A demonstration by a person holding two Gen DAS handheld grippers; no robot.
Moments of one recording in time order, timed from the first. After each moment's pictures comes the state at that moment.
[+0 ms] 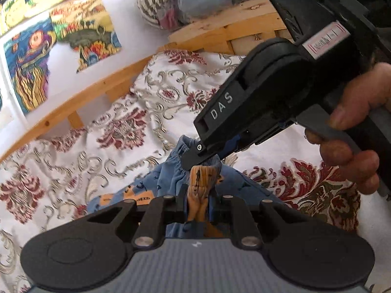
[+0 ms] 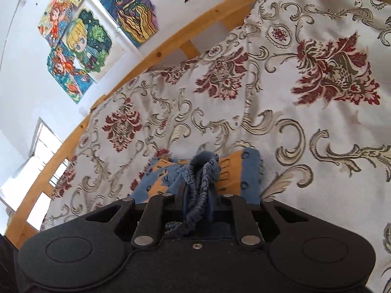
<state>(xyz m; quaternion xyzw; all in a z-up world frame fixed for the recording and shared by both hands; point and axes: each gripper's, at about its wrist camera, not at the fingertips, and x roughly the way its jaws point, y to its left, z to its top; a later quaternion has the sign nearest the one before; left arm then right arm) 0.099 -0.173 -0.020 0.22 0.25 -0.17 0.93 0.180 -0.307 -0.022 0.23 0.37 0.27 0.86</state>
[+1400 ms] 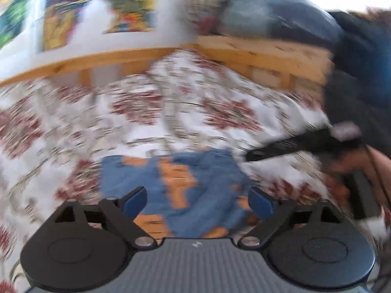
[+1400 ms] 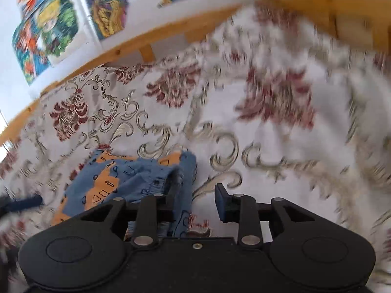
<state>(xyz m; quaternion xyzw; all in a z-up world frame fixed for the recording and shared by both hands) 0.078 -0.057 0.017 0.02 0.28 -0.19 0.94 0.147 -0.303 -0.008 0.09 0.35 0.13 0.92</state>
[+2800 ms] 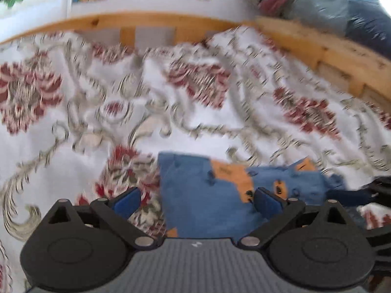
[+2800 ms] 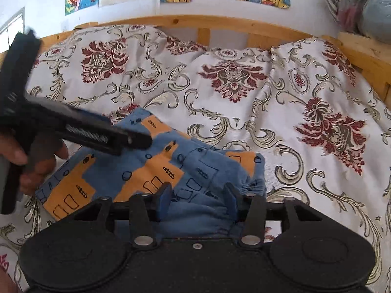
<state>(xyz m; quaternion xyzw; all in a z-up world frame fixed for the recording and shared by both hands) 0.210 -0.012 -0.034 -0.01 0.35 -0.13 0.93 0.139 -0.207 -0.028 -0.07 0.32 0.17 0.93</state>
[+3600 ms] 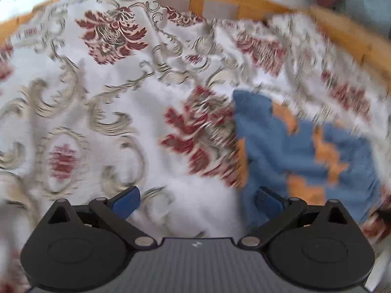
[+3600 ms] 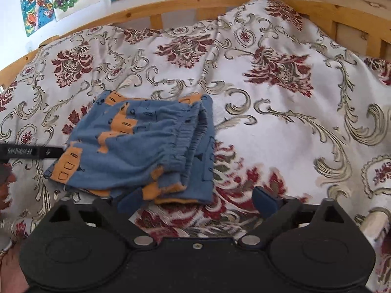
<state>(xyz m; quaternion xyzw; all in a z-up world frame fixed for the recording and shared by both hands) 0.125 0.044 -0.033 -0.02 0.42 0.00 0.91 0.078 -0.261 -0.029 0.02 0.39 0.09 0.92</state>
